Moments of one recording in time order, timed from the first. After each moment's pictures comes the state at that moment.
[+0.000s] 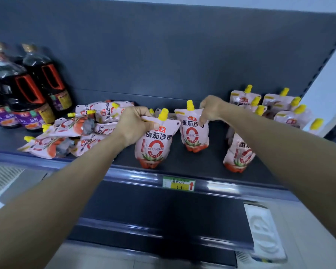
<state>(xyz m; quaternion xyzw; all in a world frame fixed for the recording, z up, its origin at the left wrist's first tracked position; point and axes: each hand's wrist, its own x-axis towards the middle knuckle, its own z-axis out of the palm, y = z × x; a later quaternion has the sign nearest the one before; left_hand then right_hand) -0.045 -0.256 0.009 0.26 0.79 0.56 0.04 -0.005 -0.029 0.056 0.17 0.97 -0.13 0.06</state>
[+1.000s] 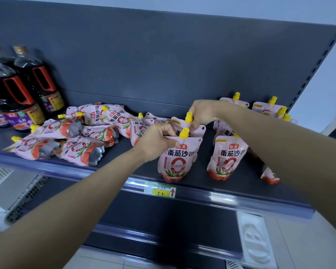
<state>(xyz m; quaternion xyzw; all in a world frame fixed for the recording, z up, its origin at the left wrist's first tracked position) 0.006 -0.175 0.004 0.30 0.79 0.52 0.11 0.002 -0.002 0.078 0.07 0.98 -0.11 0.15</state>
